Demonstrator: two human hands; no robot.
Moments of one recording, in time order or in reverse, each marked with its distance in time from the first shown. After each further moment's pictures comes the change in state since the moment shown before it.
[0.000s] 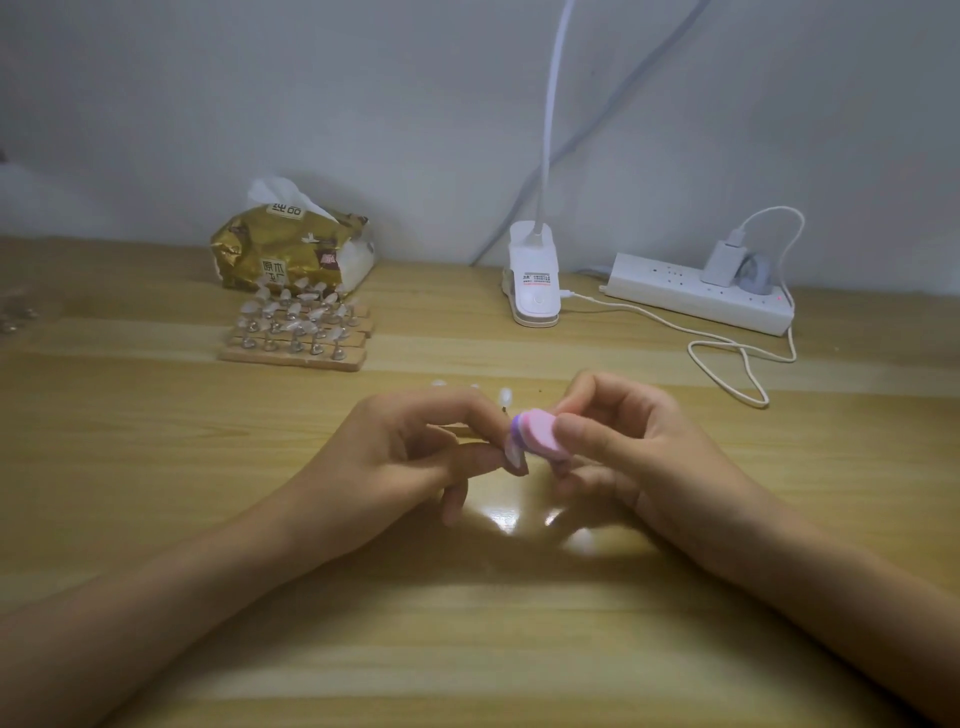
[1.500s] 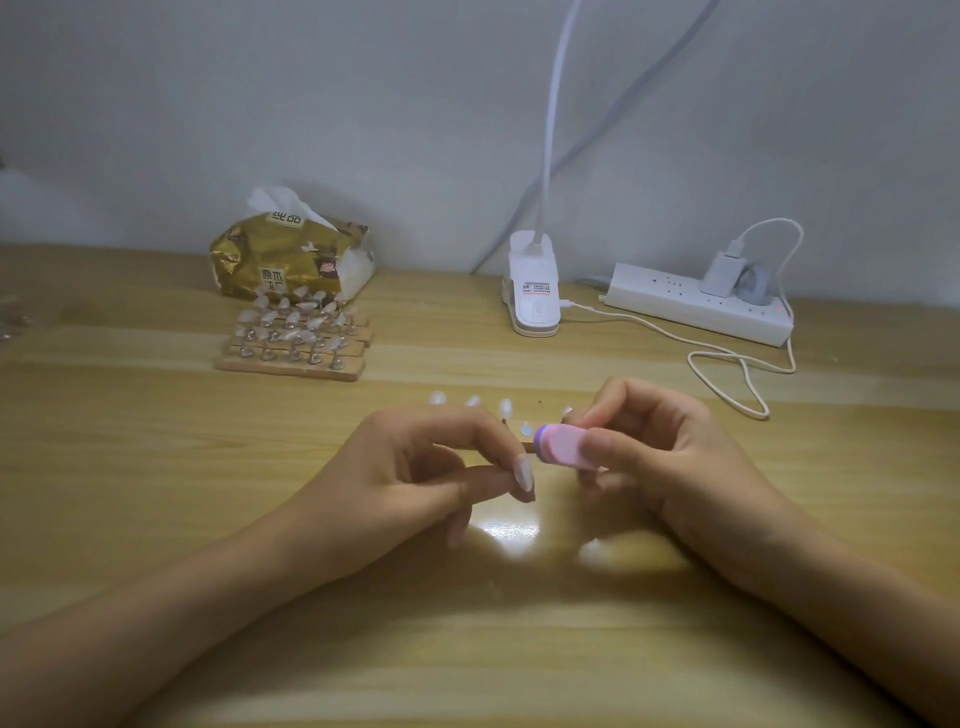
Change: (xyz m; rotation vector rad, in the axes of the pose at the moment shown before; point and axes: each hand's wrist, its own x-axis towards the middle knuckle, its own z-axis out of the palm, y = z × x) left_hand -0.002 0.001 0.001 -0.062 -0.039 -0.018; right_hand -0.004 -0.002 -0.012 -0.067 0.061 -0.088
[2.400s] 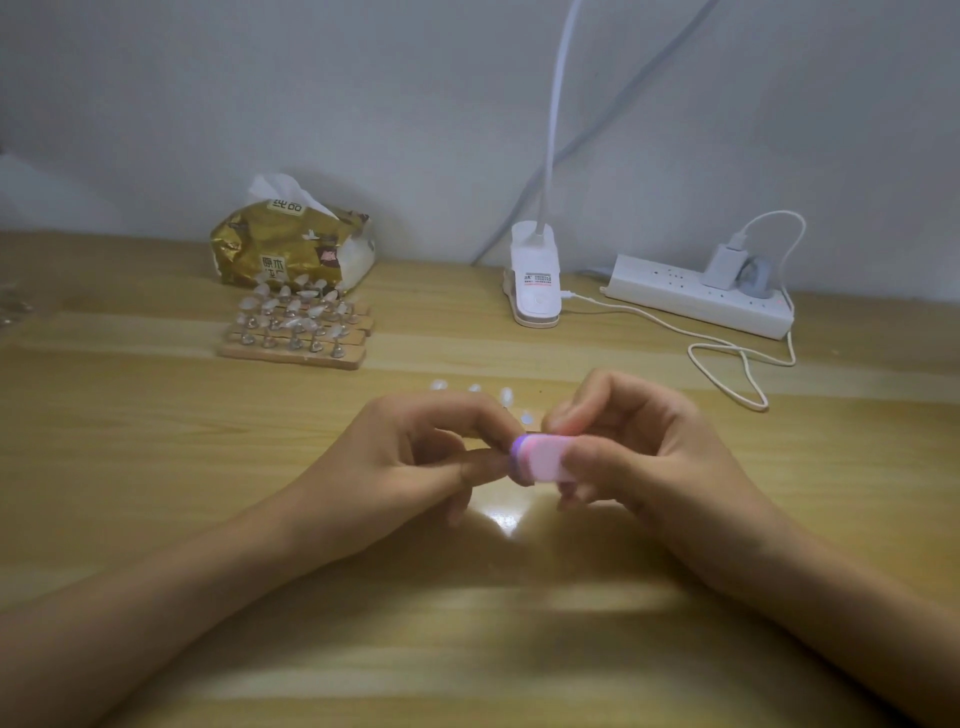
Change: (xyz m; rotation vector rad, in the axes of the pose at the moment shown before) left_hand 0.002 -0.003 0.000 0.045 0.014 0.016; right_hand -0.001 0.001 0.011 -0.019 -0.041 -0.029
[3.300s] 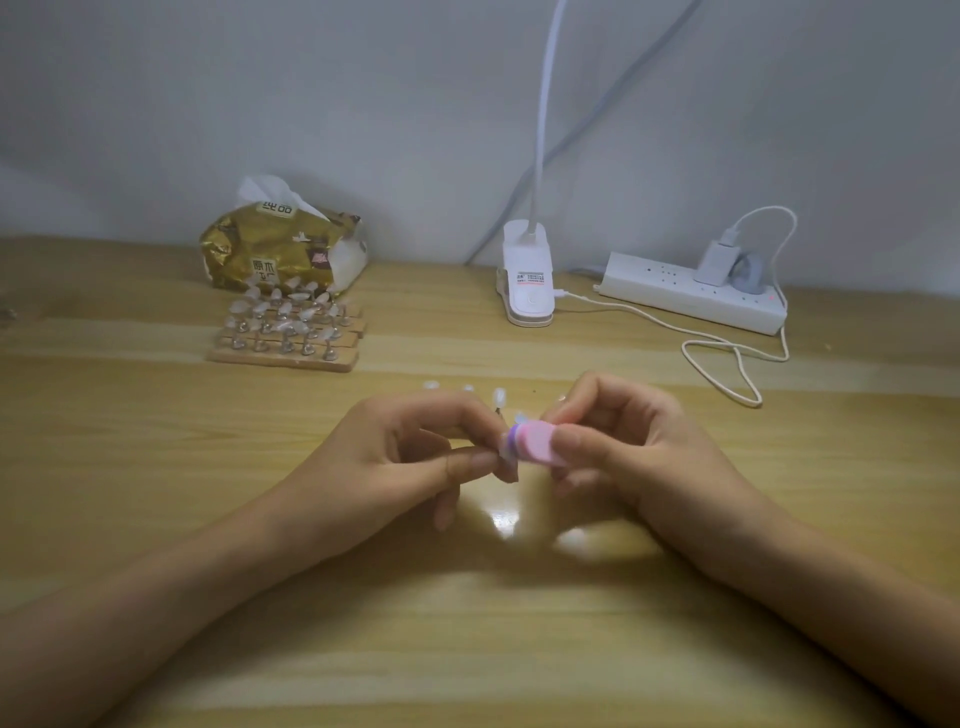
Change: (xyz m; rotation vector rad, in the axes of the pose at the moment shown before) left_hand 0.001 -0.001 -0.002 -0.049 -0.001 -0.042; right_hand 0.001 0.002 -0.002 -0.009 0.036 0.051
